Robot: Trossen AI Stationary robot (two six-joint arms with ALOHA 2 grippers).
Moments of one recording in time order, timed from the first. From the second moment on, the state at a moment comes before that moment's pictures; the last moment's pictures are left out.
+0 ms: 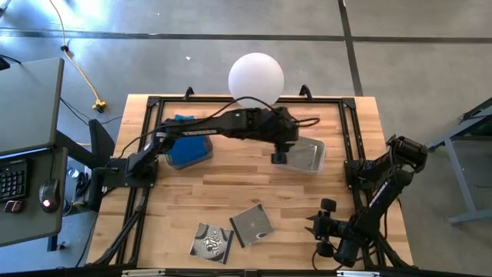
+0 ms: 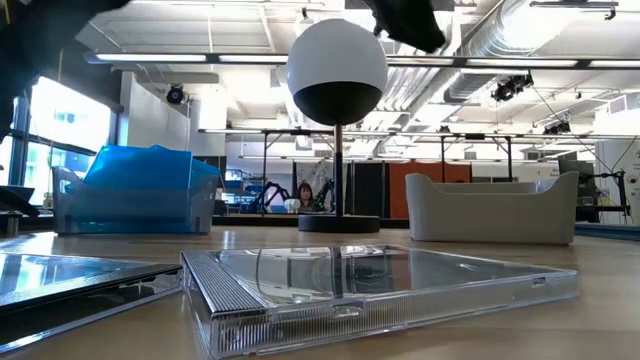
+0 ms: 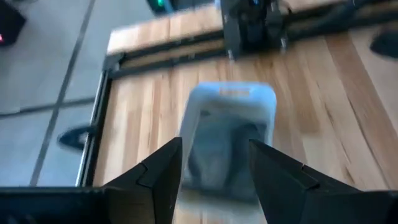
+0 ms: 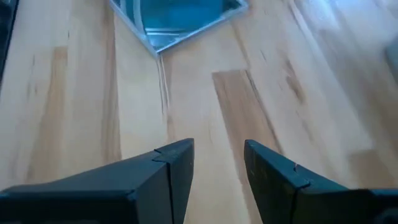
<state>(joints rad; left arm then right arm) 0.05 2.16 2.36 -0.83 -0.15 0.27 1.06 1.65 0.87 -0.56 0.76 1.14</state>
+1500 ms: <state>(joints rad) -0.14 2.12 2.32 -1.58 0.03 0.10 1.03 1.61 0.87 -0.43 -0.06 0.62</state>
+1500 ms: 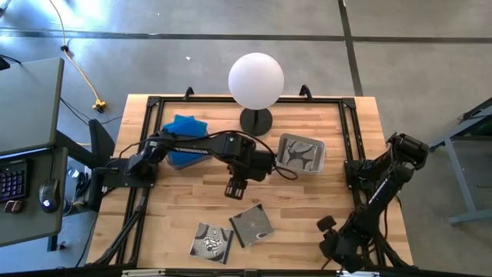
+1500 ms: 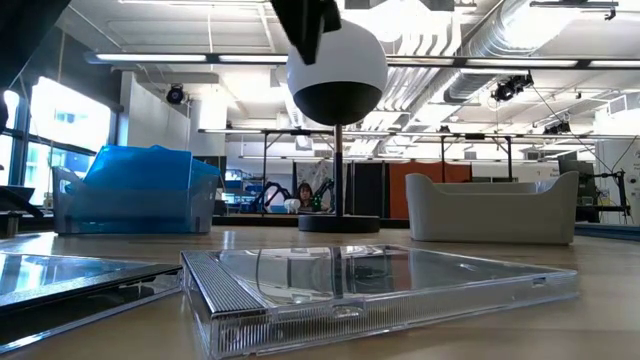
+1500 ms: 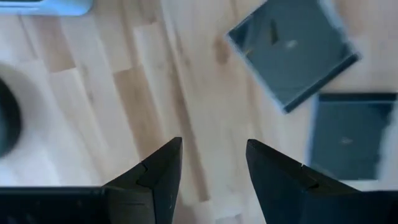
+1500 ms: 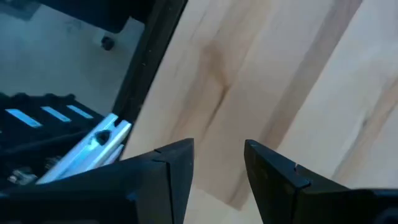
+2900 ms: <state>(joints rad) -0.61 1.72 1.52 -1.16 -0.65 -0.69 0.94 1.61 0.87 -0.06 0.44 0.56</state>
